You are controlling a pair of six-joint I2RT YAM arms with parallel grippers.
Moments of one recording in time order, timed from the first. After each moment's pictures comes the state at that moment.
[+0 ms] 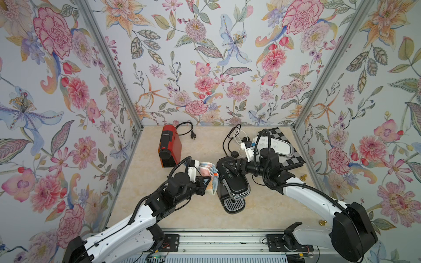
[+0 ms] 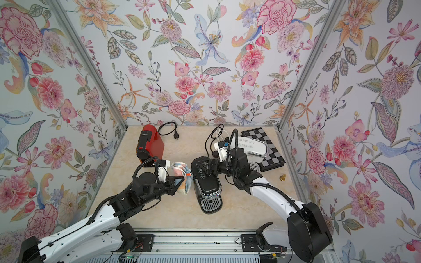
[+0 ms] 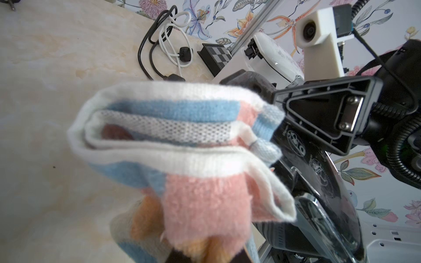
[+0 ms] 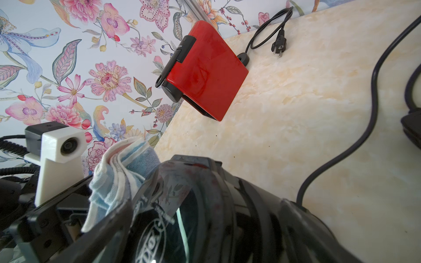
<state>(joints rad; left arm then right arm) -0.80 0.87 0.59 -0.11 0.02 -0.67 0.55 1.28 0.78 0.13 -0.55 0.56</state>
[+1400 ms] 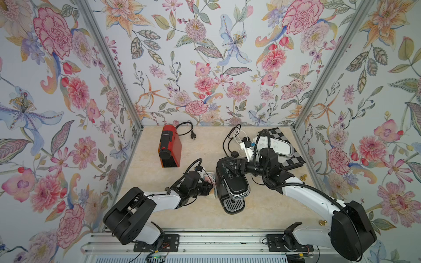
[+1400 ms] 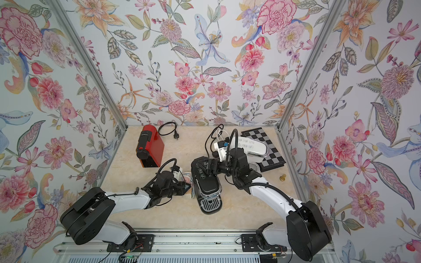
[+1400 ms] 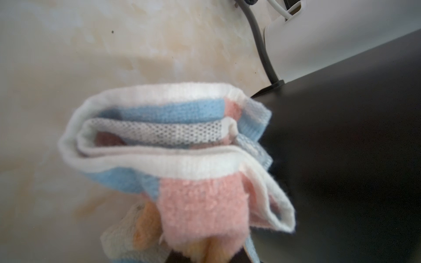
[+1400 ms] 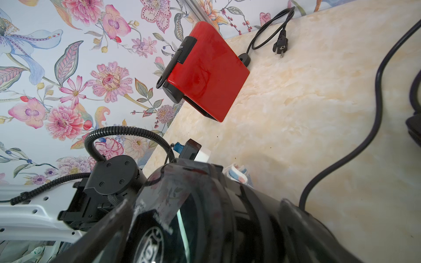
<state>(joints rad) -0.67 1.44 0.47 0.32 0.24 -0.68 0.55 1.30 0.78 0.15 -0.56 0.57</state>
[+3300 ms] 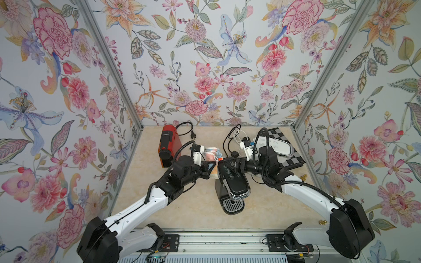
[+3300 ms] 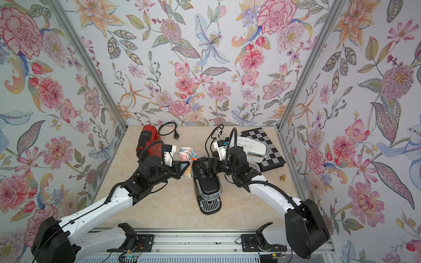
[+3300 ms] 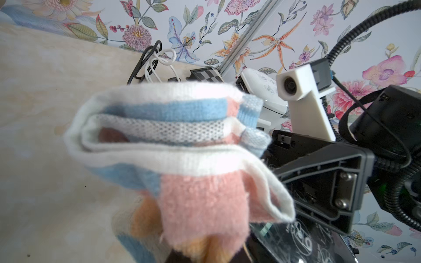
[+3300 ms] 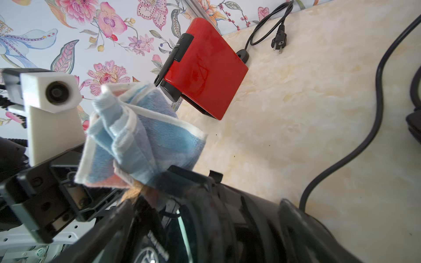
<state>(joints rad) -0.67 1.11 0.76 0.05 0.18 -0.56 0.54 1.32 0.82 0.11 -0.57 0.56</state>
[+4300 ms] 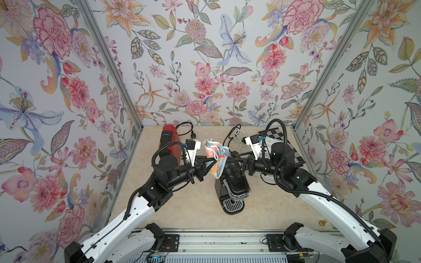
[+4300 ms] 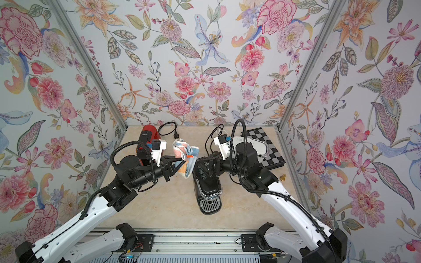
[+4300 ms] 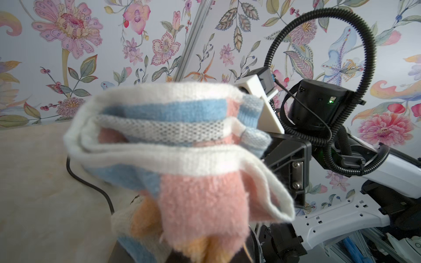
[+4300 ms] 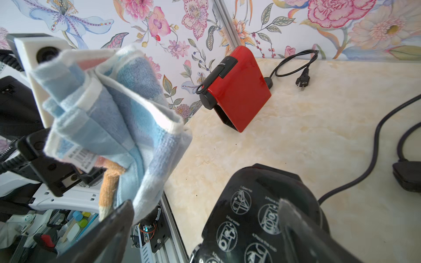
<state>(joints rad) -0.68 0.92 0.83 0.10 0.40 -0.47 0.65 1.08 1.01 -0.23 -0.52 0.42</state>
